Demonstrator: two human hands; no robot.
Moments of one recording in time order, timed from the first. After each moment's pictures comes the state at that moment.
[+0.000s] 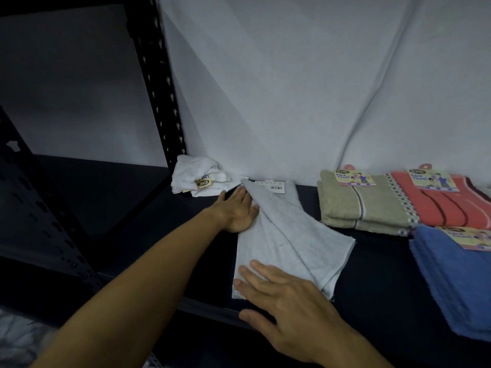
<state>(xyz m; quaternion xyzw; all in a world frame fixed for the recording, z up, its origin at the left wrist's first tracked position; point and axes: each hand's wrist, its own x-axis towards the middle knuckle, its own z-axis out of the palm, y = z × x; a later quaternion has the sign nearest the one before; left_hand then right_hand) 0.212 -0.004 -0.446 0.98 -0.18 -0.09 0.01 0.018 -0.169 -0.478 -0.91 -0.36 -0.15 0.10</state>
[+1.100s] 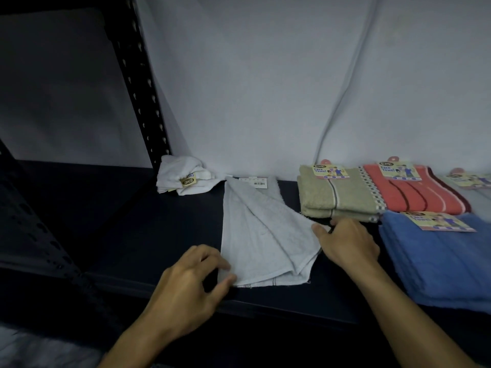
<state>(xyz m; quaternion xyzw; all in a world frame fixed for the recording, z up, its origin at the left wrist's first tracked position) 0.017 0.035 -0.462 0.92 -0.23 0.18 0.25 0.063 -0.252 -0.429 -0.94 0.23 -0.05 0.23</state>
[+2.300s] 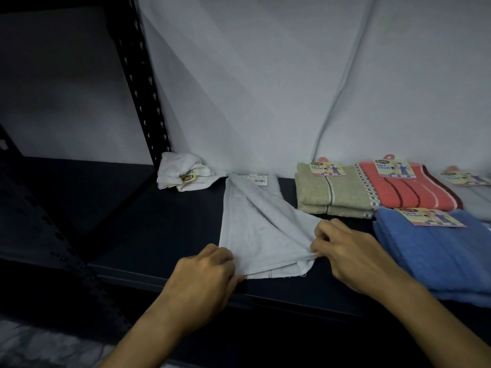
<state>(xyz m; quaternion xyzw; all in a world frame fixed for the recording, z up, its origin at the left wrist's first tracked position) 0.008 0.012 -0.447 0.94 -0.29 0.19 0.02 0.024 -0.285 -0.434 -0.96 -0.26 -0.15 -0.01</state>
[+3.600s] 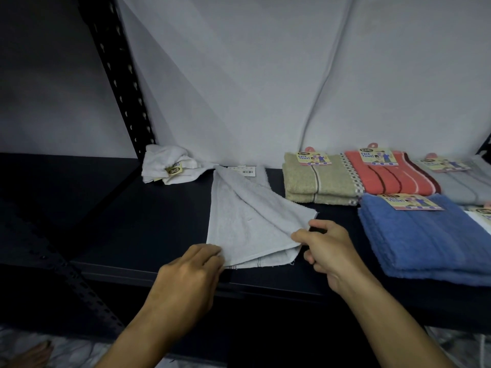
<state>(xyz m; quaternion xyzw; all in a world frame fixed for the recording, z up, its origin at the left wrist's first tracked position) -0.005 0.014 -0.461 0.92 -0.29 0.24 0.07 0.010 -0.237 -0.425 -0.71 0.26 0.00 0.65</state>
